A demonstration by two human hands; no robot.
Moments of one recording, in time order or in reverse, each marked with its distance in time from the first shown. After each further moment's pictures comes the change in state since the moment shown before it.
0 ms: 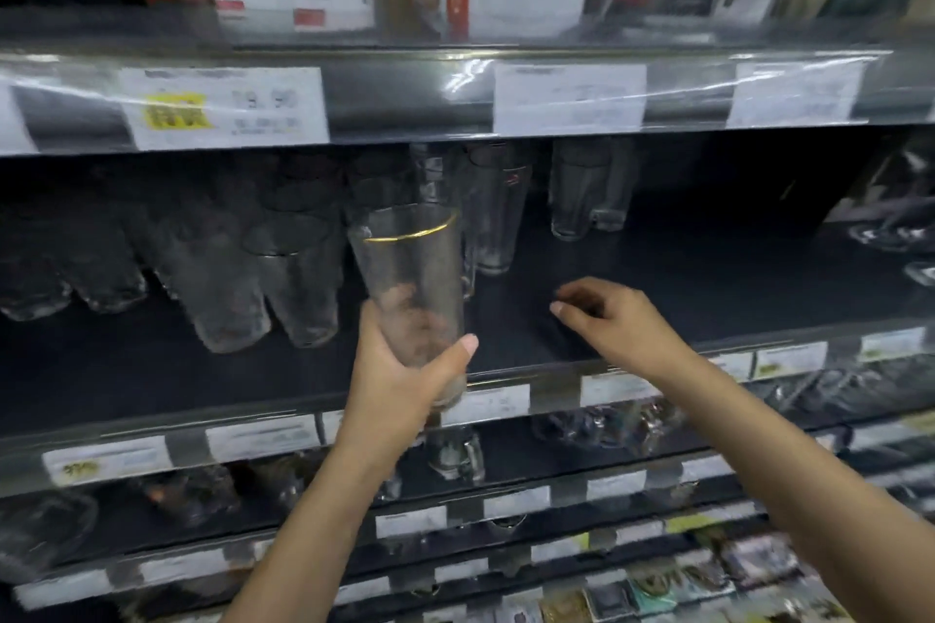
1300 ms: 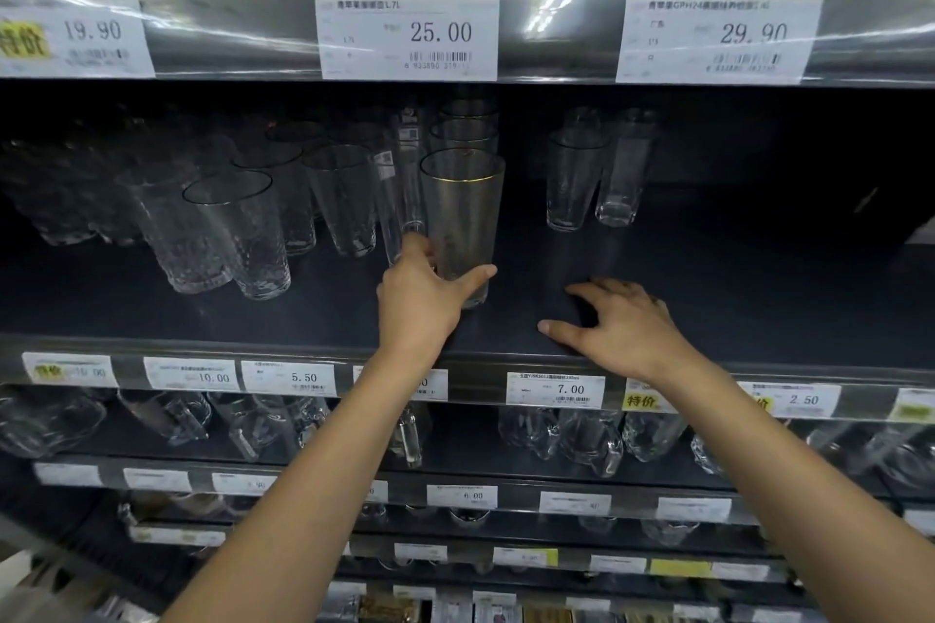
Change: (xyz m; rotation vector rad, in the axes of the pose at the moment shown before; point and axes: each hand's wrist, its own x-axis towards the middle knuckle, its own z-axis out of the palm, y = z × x) left_hand 0.071 -0.042 0.122 0.663 0.401 -0.004; right_hand 0.031 0.082 -0.039 -0.433 -0.230 -0.051
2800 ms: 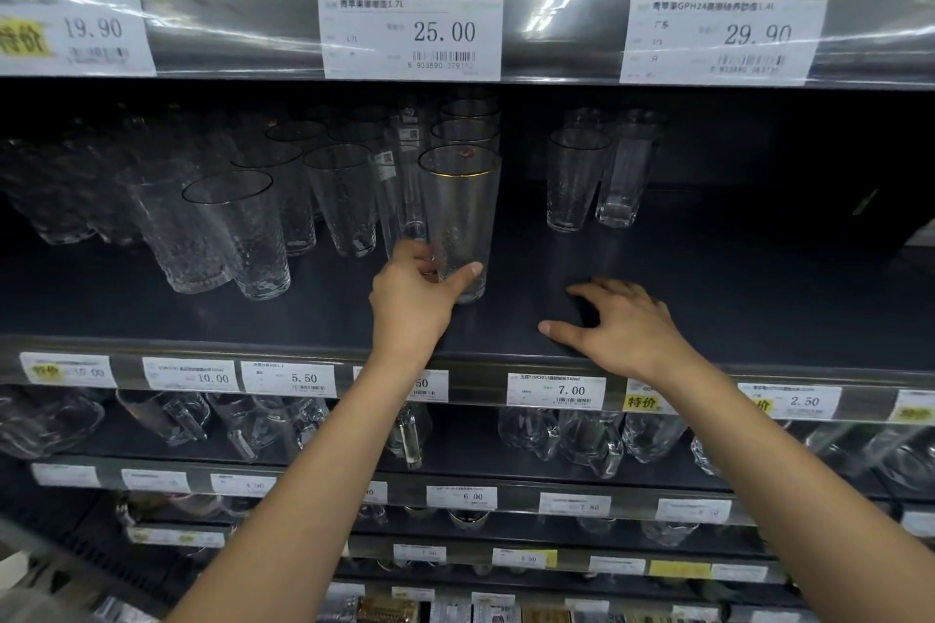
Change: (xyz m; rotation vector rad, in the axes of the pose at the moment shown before) left_hand 0.003 -0.010 0.000 -0.164 0.057 -0.048; right_hand 0.001 -0.001 0.001 0.024 0.009 0.008
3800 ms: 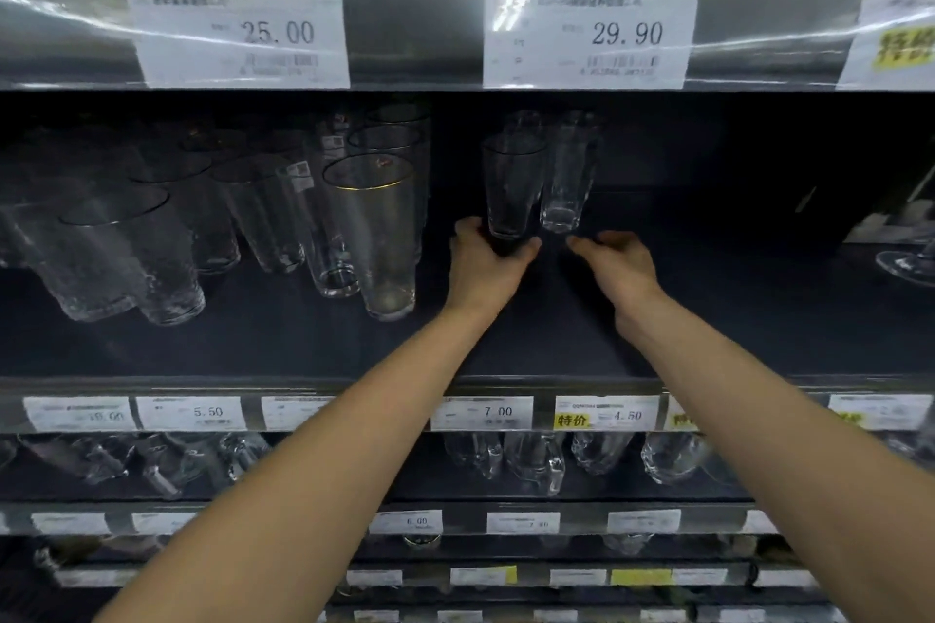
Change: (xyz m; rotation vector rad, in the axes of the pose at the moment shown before) left_hand 0.014 0.052 0.144 -0.186 -0.328 -0.032; right_hand 0.066 0.060 -0.030 1.080 0.328 0.344
